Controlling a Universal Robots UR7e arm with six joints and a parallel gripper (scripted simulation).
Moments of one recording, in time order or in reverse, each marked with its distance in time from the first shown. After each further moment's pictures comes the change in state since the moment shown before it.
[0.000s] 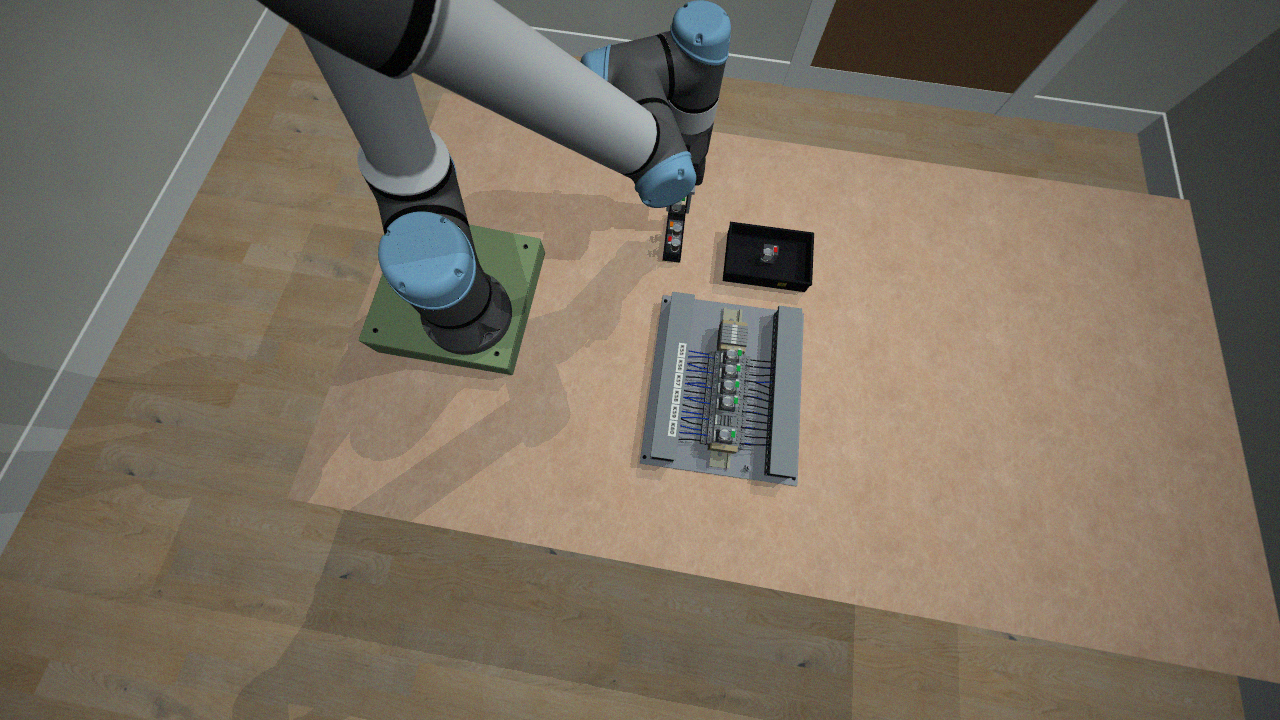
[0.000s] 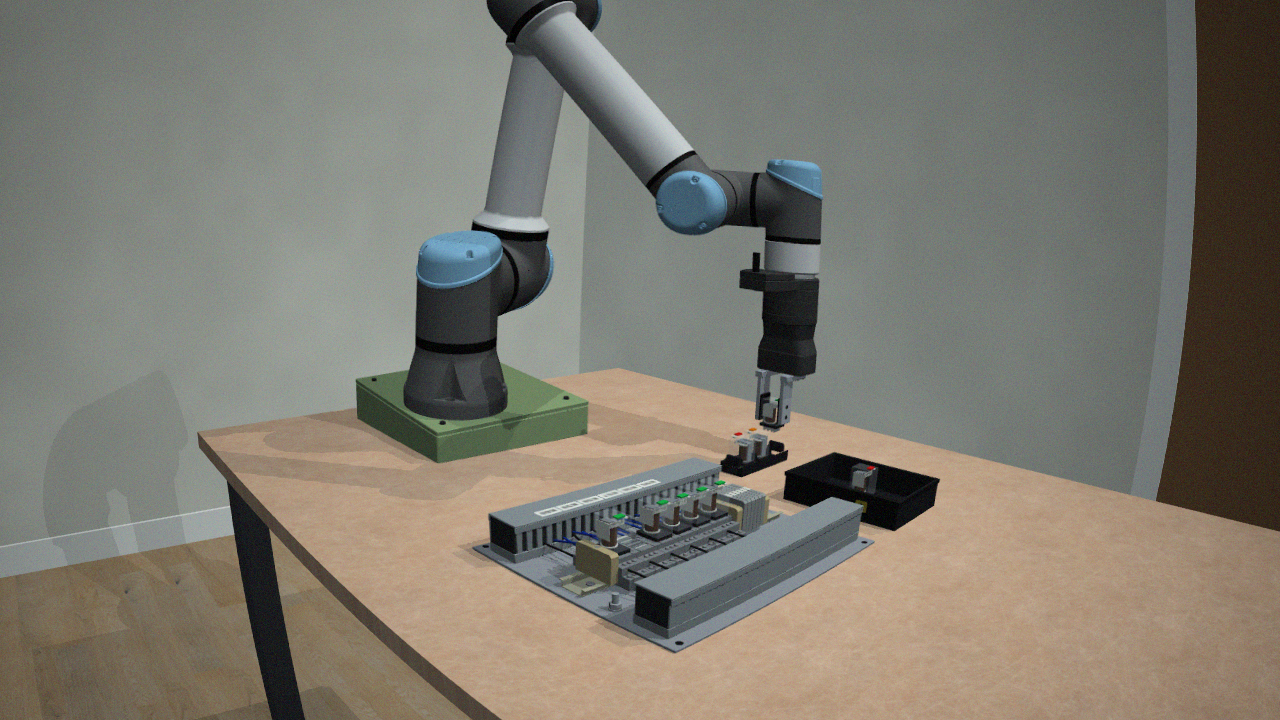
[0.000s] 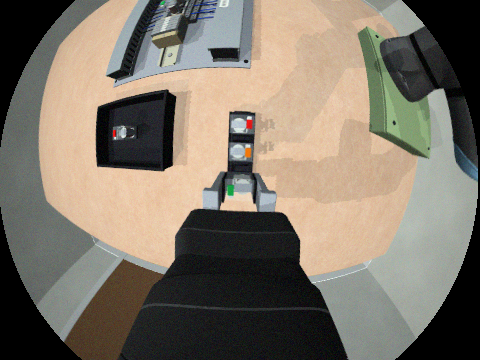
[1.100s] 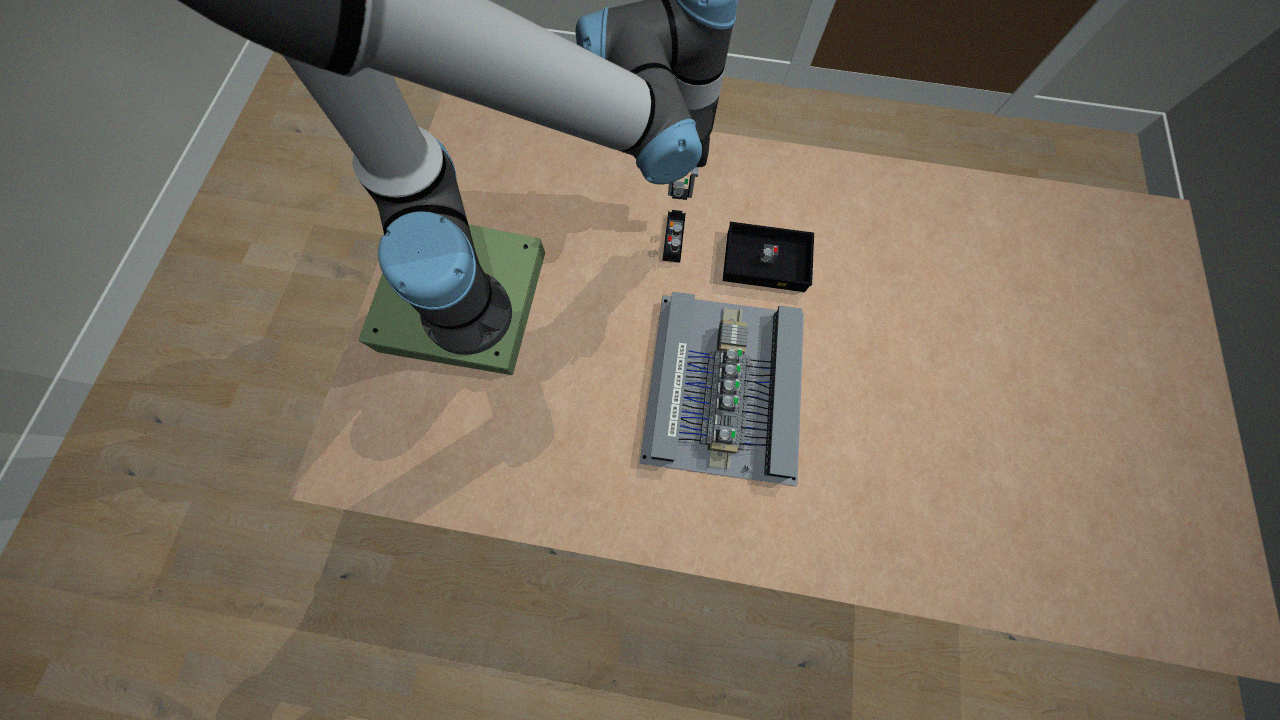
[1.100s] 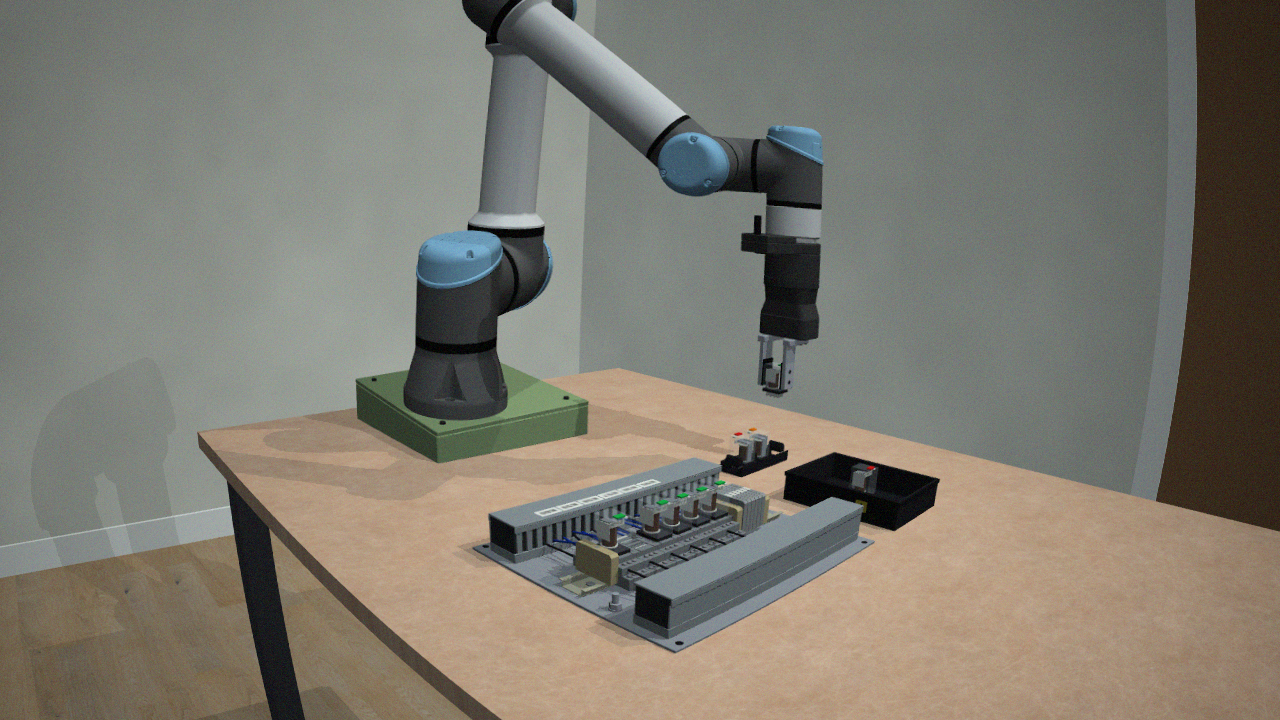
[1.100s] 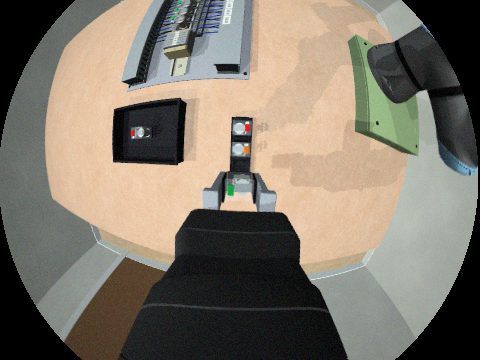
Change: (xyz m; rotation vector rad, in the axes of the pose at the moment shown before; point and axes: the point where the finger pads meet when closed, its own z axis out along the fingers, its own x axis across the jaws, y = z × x) arm 0.000 0.000 -0.047 0.000 -0.001 0.000
